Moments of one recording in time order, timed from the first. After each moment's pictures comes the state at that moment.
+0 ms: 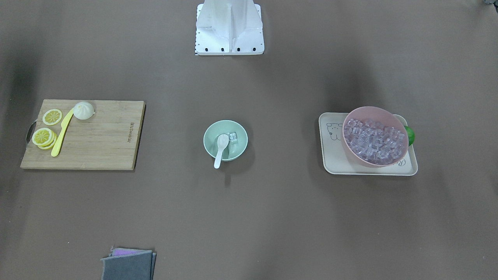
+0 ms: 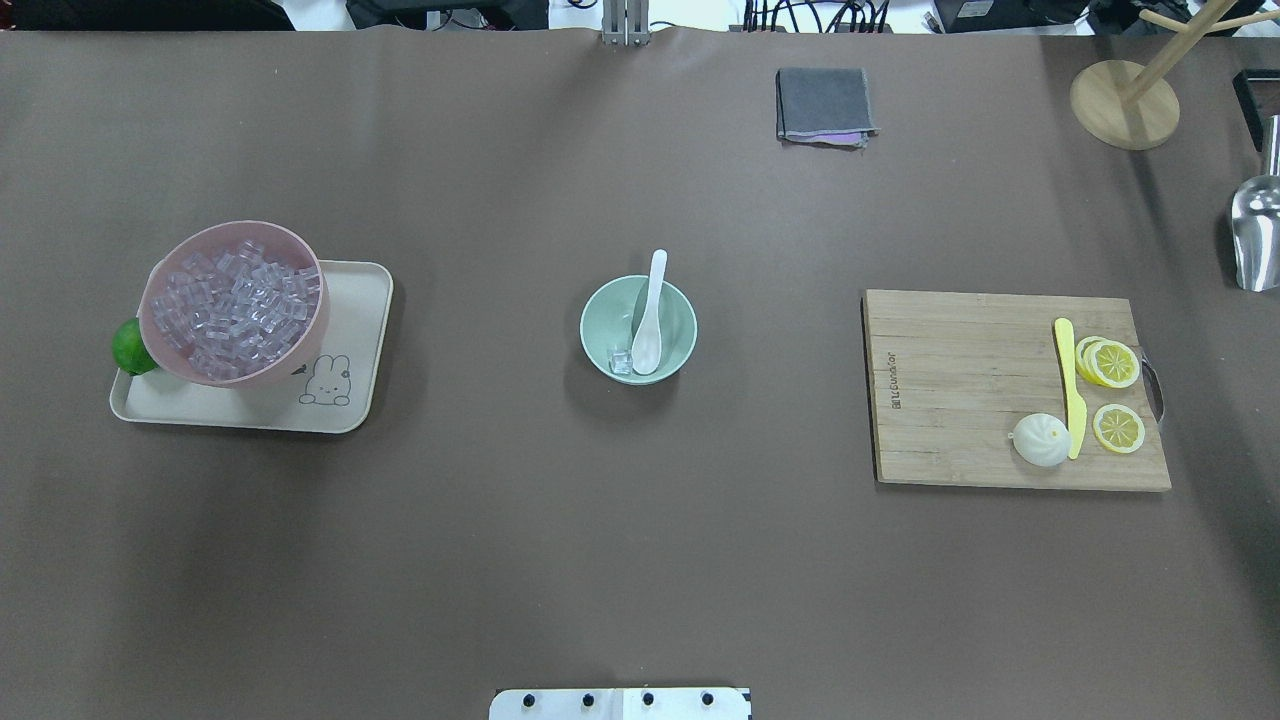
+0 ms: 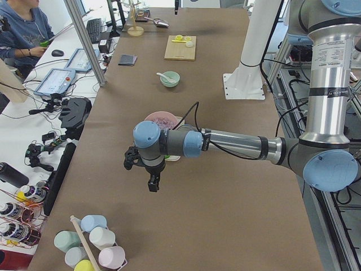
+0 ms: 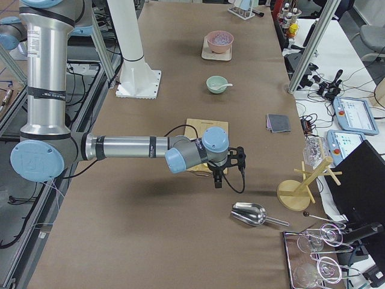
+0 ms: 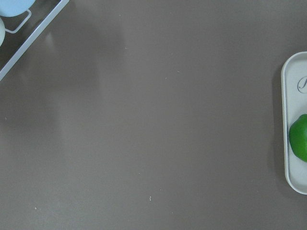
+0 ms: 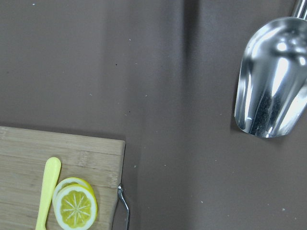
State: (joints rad) left arm -1.53 -1.55 -1.71 -1.49 -2.36 0.05; right arm 1.41 -1.66 1.66 -1.18 2.42 0.34
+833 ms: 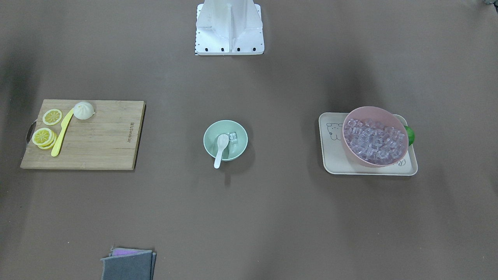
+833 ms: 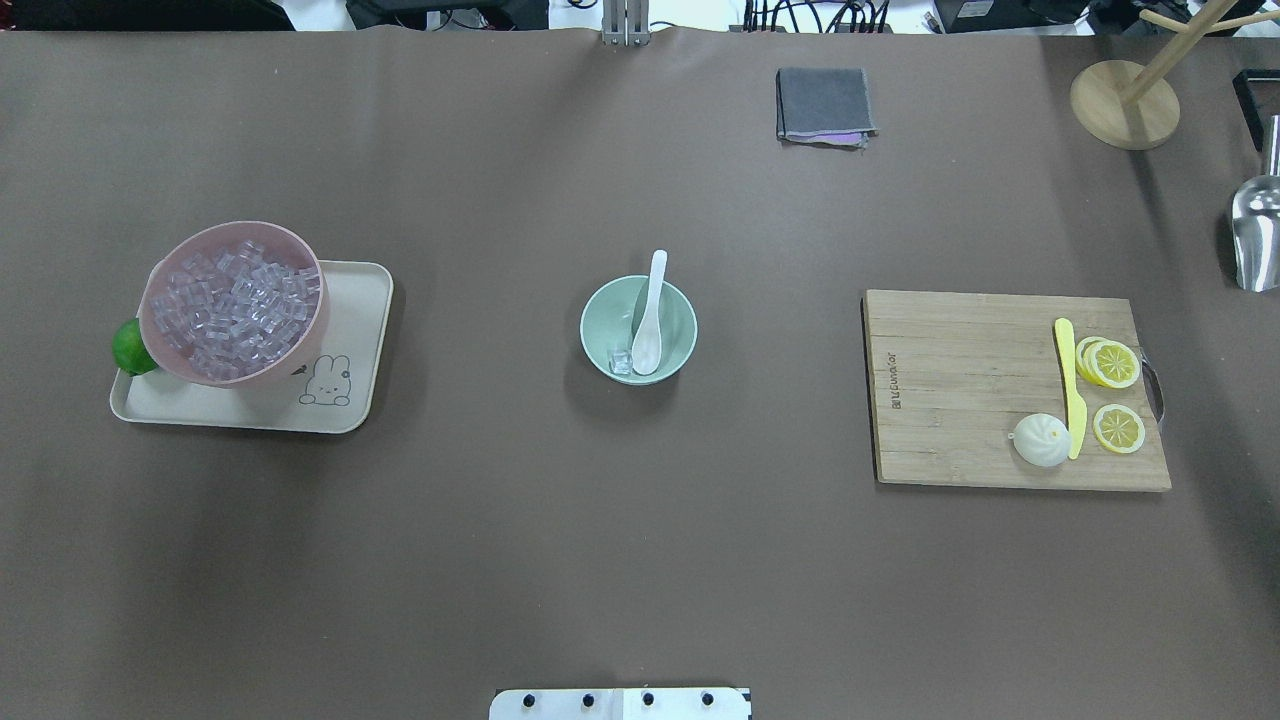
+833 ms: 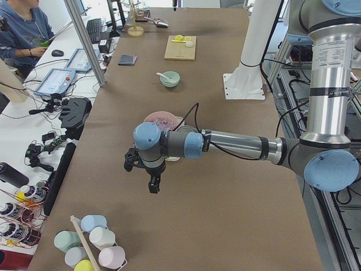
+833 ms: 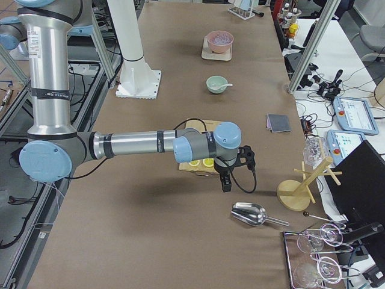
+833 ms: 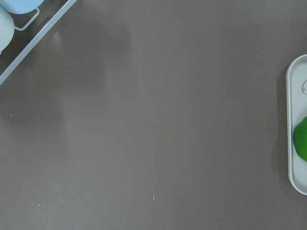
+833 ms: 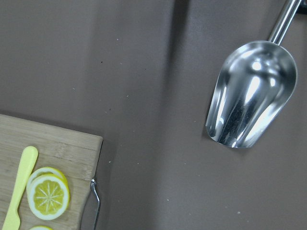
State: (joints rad) left arm -1.53 -1.55 -1.70 -1.49 -2.36 0.05; right arm 1.48 -1.57 1.69 -1.50 2.35 -0.01
